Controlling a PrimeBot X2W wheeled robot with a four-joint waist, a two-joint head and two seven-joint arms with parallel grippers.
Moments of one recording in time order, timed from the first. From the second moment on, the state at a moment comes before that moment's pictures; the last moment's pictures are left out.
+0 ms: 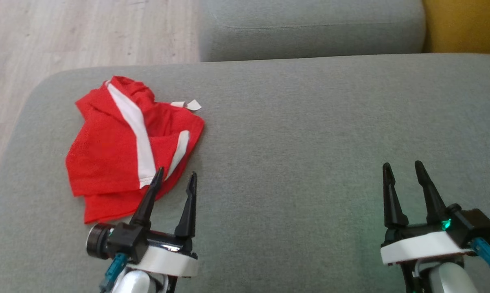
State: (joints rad) left arm -0.08 0.06 -0.29 0.20 -0.18 -0.05 -0.25; right arm 0.01 -0.04 0.03 0.17 0.17 0.13 -0.25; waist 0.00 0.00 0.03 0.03
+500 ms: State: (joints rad) left arm -0.05 0.05 -0.25 0.22 -0.15 -0.05 -0.25; right arm 0.04 -0.04 0.12 0.17 0.19 0.13 -0.25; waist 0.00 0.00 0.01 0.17
